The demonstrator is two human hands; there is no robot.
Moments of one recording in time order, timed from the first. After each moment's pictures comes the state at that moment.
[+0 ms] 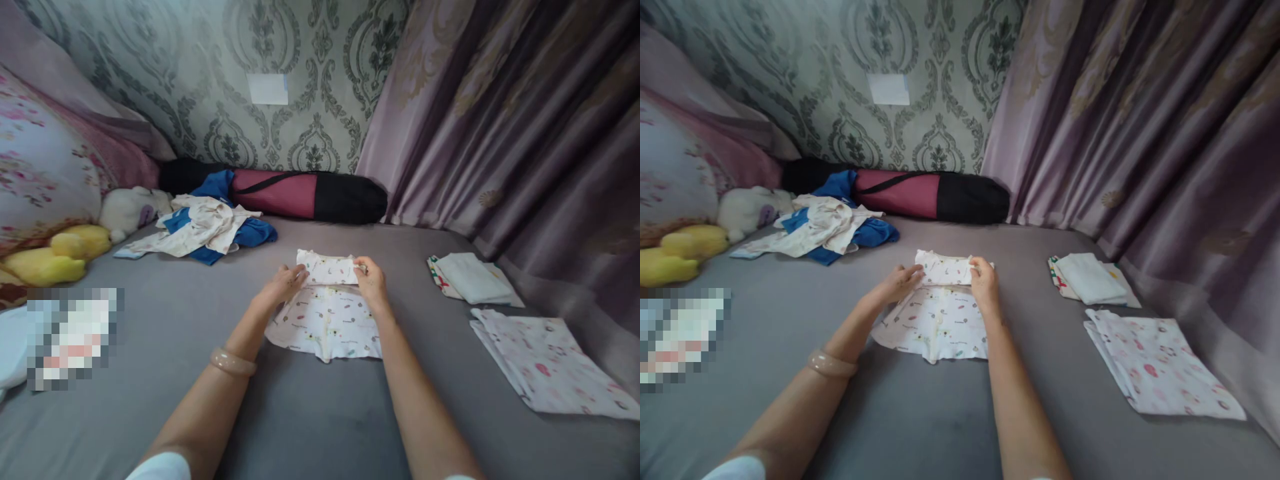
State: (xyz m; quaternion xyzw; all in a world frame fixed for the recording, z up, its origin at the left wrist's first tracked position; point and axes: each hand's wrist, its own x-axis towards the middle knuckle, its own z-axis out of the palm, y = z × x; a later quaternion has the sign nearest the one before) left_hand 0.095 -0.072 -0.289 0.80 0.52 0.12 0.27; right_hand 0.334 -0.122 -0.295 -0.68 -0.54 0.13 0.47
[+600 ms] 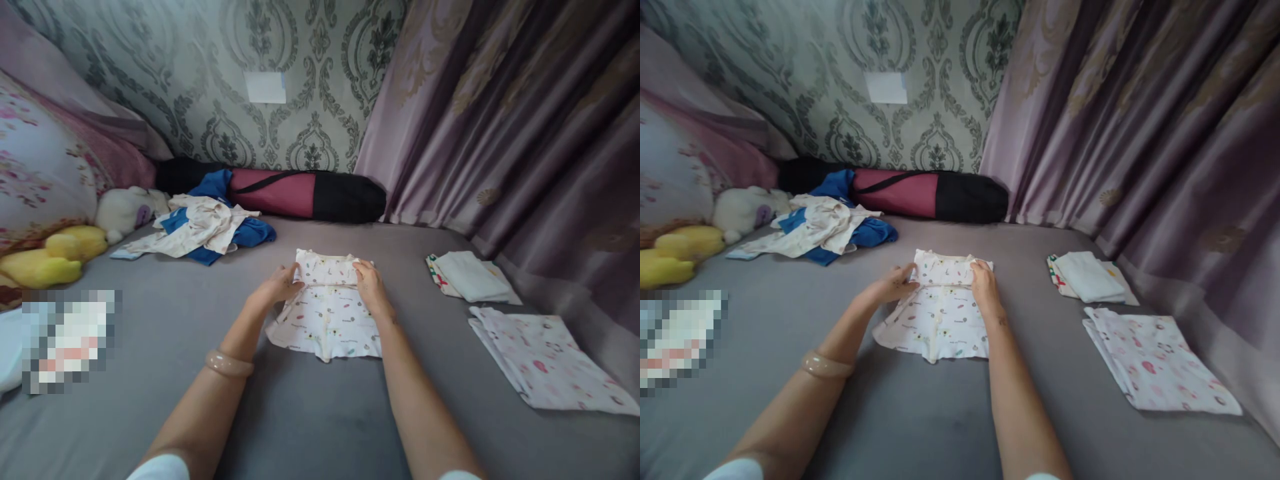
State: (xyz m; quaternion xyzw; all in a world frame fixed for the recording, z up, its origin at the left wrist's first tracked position) left_hand 0.090 -0.076 -0.265 0.79 0.55 0.07 0.26; right_hand 0.346 -0.120 -0.305 -0.69 -0.64 0.08 0.33
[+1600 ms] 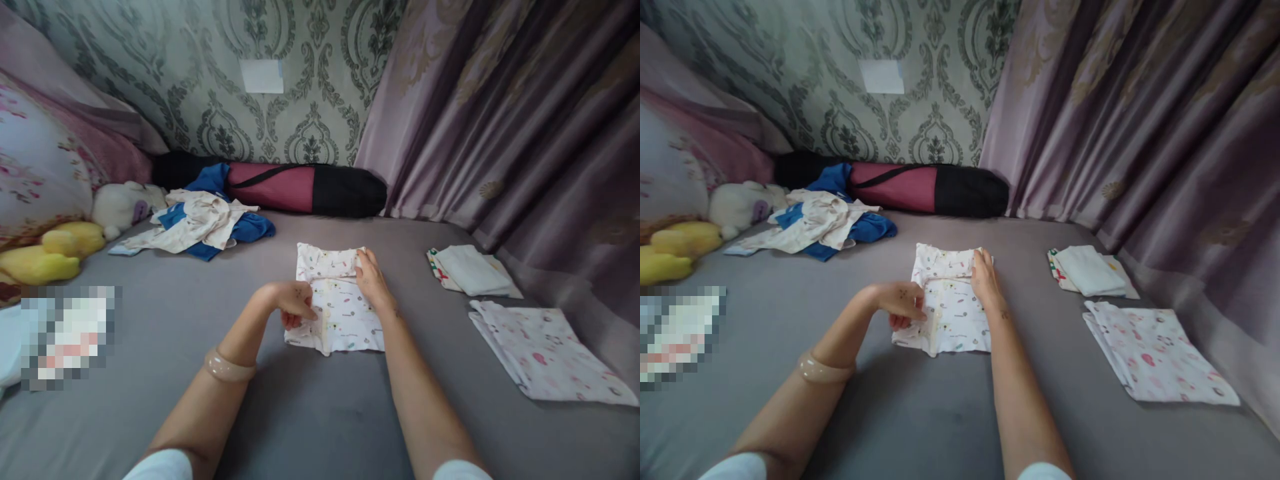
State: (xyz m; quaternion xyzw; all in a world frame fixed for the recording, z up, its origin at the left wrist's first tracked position) left_hand 0.109 -0.110 -0.227 0.75 0.38 -0.21 0.49; right_hand 0.341 -0.126 -0.297 -0.72 -0.63 0.06 0.28
